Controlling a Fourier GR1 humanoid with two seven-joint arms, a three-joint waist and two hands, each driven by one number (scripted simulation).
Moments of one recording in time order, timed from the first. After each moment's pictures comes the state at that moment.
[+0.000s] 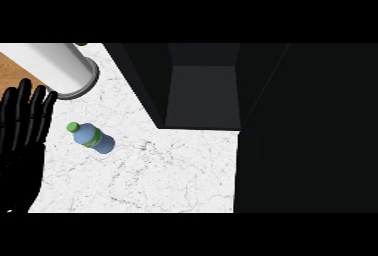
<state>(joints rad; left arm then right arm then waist) 0.01 0.11 0.01 -2.10 0.02 -0.02 -0.02 0.00 -0.12 -0.03 -2.10 0.02 0.00 0.01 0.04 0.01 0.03</state>
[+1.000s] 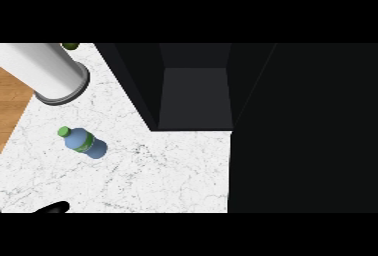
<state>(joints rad) 0.21 0.00 0.06 -2.32 0.07 0.30 0.19 0.46 -0.11 0.08 -2.42 -0.18 0.19 0.11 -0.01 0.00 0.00</state>
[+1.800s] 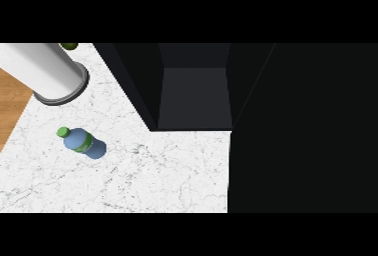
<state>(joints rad) 0.32 0.01 -0.03 -2.38 0.04 0.37 0.20 0.63 -0.10 0.09 -2.45 -0.17 0.26 0.03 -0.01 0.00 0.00</state>
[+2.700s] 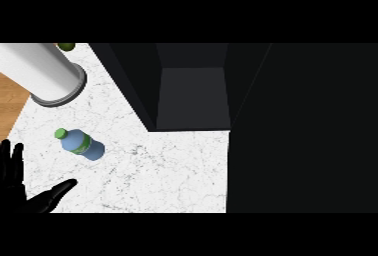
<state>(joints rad) 0.27 0.02 0.16 -1.98 0.24 0.29 -0.01 0.89 -0.10 0.11 -2.49 -0.17 0.38 -0.16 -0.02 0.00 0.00</state>
